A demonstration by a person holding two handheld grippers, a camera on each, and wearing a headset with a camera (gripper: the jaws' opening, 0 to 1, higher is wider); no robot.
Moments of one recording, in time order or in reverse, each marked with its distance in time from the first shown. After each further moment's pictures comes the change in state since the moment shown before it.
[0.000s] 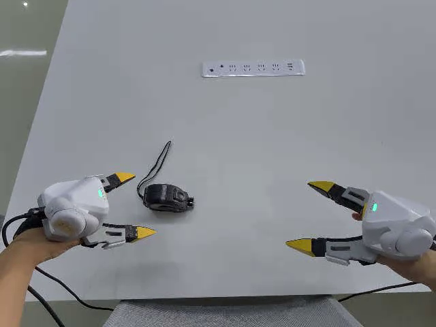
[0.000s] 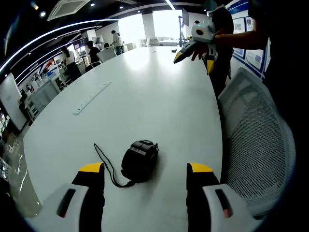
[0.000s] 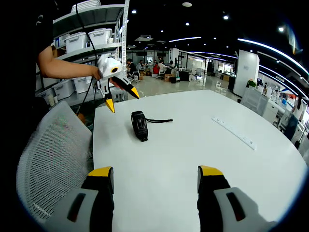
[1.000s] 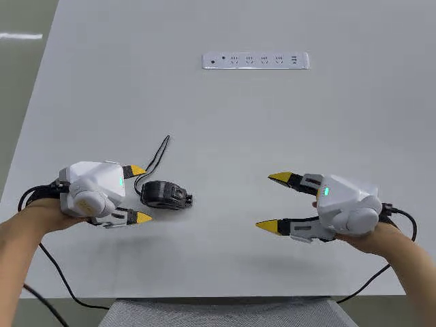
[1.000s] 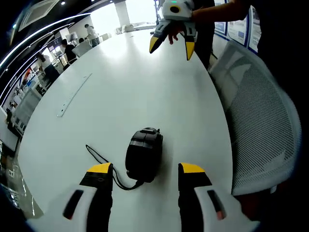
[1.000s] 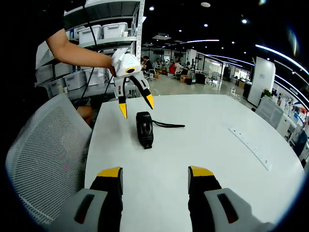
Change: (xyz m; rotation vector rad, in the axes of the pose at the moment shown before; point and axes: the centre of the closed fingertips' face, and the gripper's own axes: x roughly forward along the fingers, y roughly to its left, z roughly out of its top) left arm 0.035 0.010 -0.017 0.182 0.138 -0.129; right arm 0.067 0.002 0.014 -0.105 0.006 0.118
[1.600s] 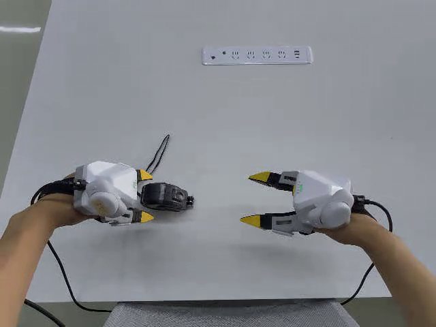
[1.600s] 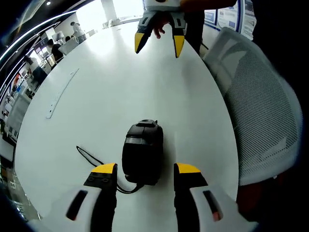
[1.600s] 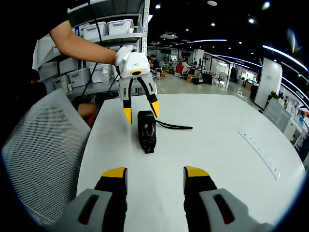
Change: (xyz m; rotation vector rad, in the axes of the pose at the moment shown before) left arm 0.026 0.001 -0.012 0.078 0.065 -0.077; right arm 0.043 0.001 0.001 -0.032 0.008 0.060
